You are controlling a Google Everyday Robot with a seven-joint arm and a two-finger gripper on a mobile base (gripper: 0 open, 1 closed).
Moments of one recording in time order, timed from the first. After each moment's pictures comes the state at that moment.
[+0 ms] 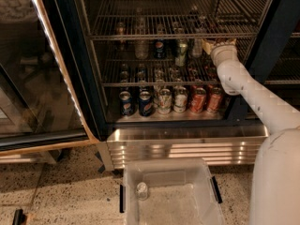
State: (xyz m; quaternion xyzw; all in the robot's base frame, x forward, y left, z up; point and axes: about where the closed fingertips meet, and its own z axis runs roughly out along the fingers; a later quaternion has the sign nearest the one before) arm 0.923 -0.315 0.810 -0.02 0.69 -0.08 0.72
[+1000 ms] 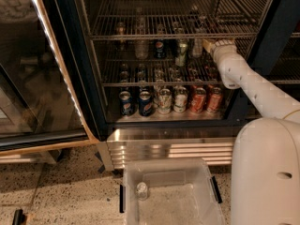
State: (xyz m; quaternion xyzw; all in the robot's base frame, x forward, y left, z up) arm 0.944 -0.324 0.798 -0.02 0.72 -0.08 0.69
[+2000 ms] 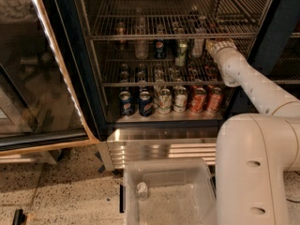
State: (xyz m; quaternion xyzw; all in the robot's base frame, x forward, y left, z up) arm 0.960 -0.336 0.776 0.01 0.74 -0.06 0.67
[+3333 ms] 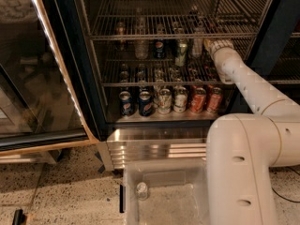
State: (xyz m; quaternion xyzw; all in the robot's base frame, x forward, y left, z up) arm 0.980 -0.330 0.781 0.00 0.74 -0.07 0.67
